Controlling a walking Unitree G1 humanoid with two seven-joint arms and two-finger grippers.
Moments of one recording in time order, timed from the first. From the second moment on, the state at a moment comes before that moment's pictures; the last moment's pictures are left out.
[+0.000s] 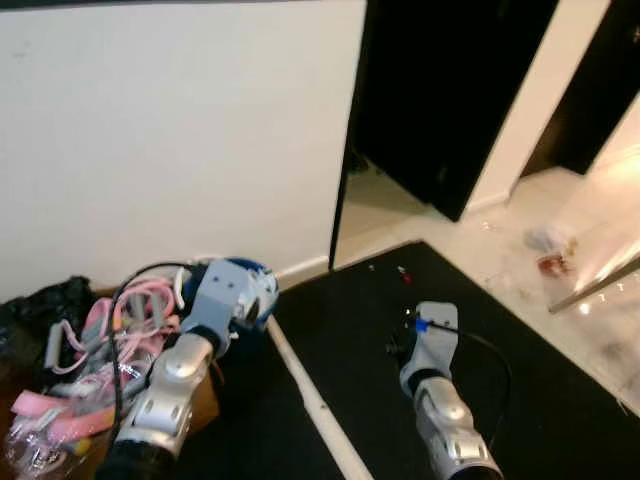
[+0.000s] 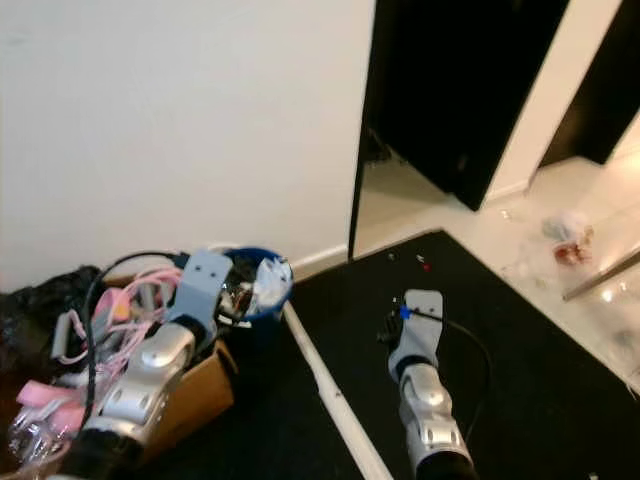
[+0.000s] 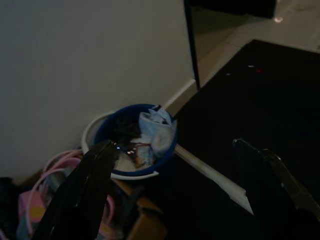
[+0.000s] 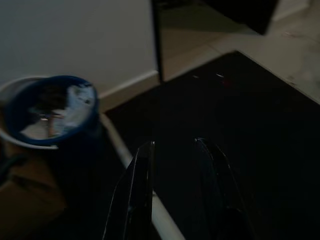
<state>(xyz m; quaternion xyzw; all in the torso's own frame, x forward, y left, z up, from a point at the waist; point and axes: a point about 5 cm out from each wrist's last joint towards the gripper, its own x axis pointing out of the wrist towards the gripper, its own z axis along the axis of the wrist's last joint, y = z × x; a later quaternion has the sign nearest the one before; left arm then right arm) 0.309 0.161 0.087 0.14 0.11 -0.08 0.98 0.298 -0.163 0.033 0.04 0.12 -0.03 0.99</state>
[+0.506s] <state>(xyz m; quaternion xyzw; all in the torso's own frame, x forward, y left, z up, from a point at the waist) 0.282 0.196 0.080 0.15 0.13 -0.01 0.98 0.302 -0.138 0.035 0.04 0.11 0.06 0.99</state>
